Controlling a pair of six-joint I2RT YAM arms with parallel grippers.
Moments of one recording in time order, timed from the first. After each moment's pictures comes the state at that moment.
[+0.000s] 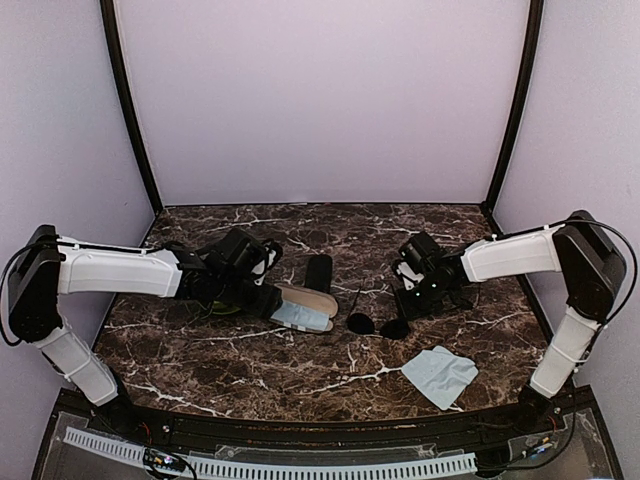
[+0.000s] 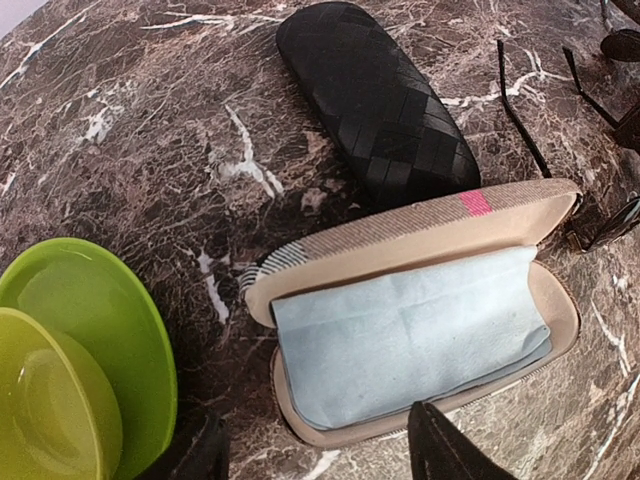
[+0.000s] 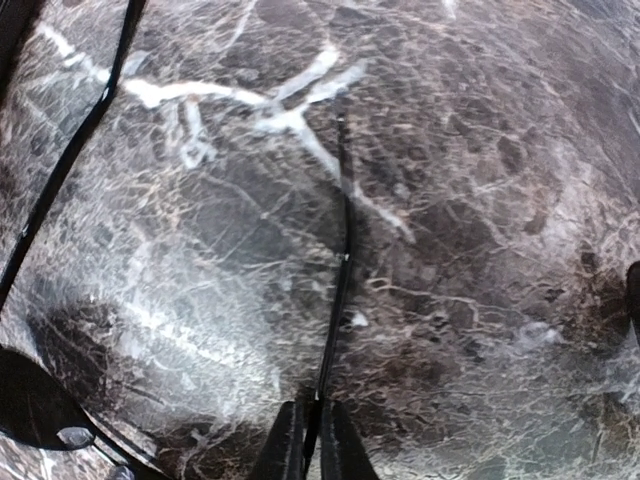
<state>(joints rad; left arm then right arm) -0.82 1.58 0.96 -0.31 -0.17 -0.25 0.64 1.72 0.96 -0.43 -0.01 0.33</state>
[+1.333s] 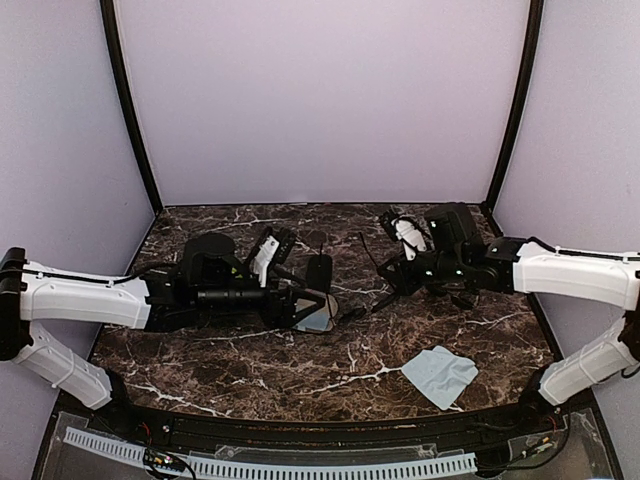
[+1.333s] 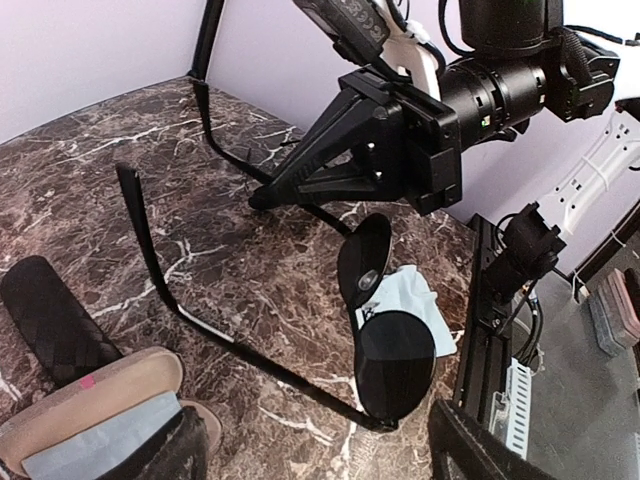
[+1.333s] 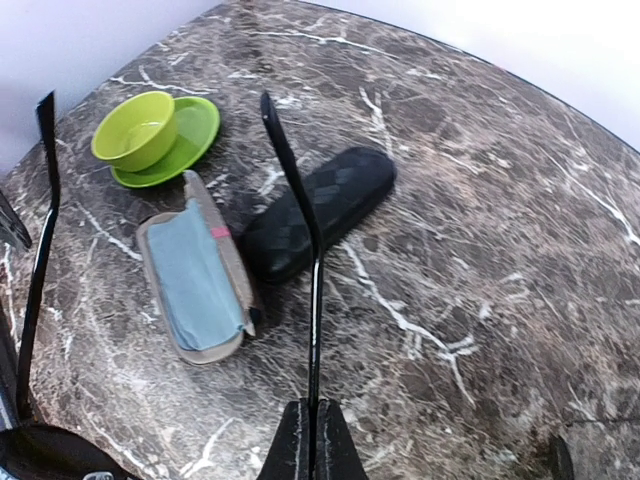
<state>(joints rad) -0.94 1.36 0.75 0.28 0.24 -0.29 0.77 1.33 0.90 -0.20 -0.09 0.10</state>
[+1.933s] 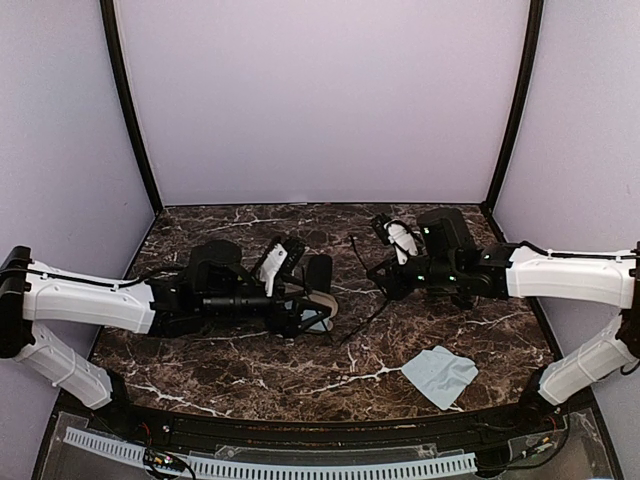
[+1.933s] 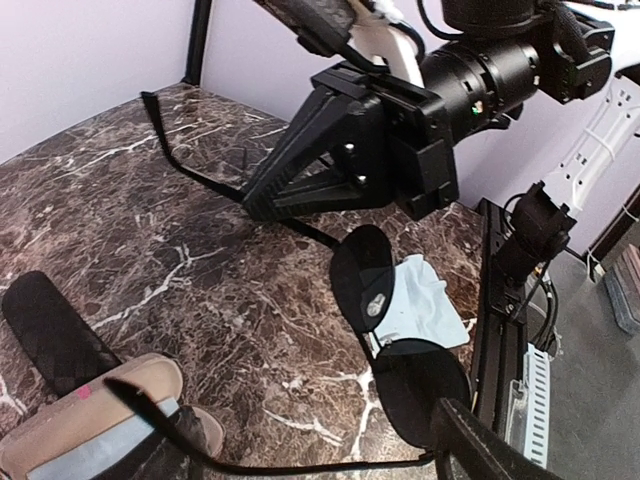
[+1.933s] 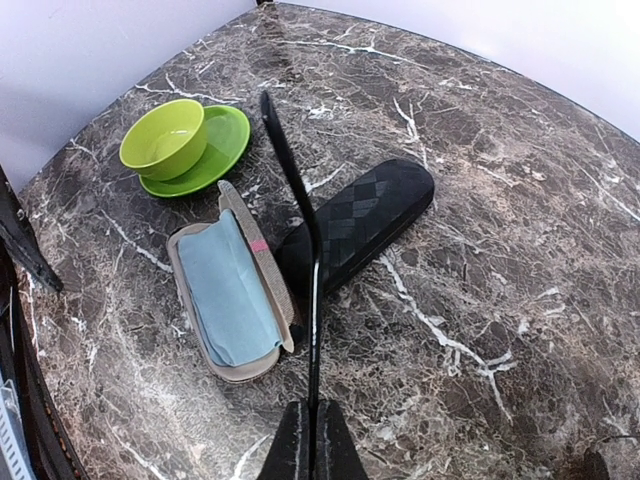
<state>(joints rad) -0.99 1.38 0.74 0.31 0.23 -0.21 0.82 1.36 0.88 -0.11 -0.10 0.14</state>
